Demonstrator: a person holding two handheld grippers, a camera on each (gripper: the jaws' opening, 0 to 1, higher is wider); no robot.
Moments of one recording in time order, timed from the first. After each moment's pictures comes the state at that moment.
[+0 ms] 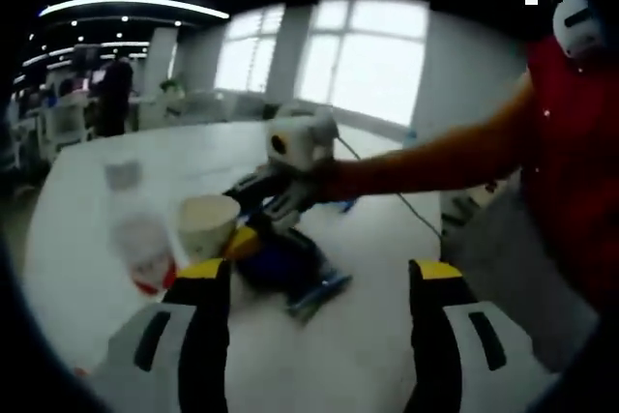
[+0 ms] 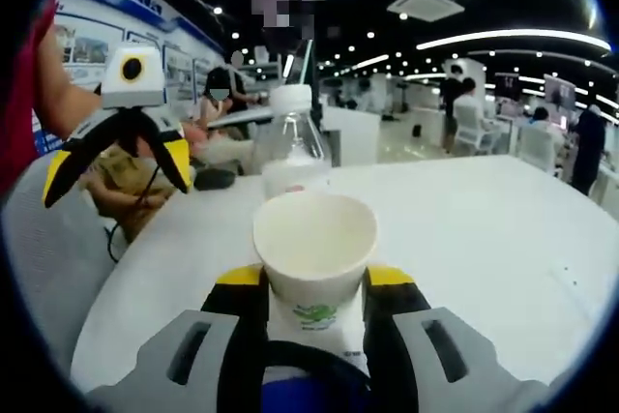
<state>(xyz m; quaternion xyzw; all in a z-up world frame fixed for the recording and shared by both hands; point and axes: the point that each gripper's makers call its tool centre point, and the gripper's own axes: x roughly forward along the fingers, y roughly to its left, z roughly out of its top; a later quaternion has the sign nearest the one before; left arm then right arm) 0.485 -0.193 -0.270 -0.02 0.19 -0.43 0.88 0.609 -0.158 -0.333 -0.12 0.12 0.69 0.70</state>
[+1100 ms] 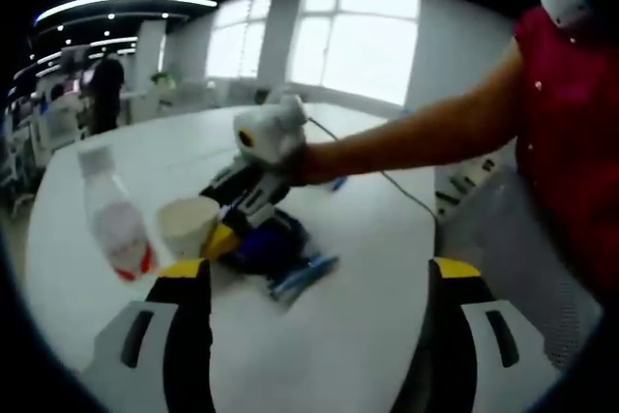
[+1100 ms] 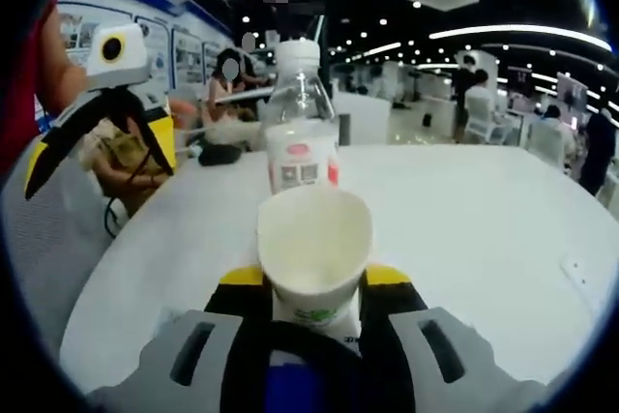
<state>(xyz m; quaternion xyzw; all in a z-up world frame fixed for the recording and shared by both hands) 0.470 -0.203 -0.285 0.01 0.22 -0.44 0.87 0.605 -0.161 -0.357 -0.16 0.14 0.70 0.68</state>
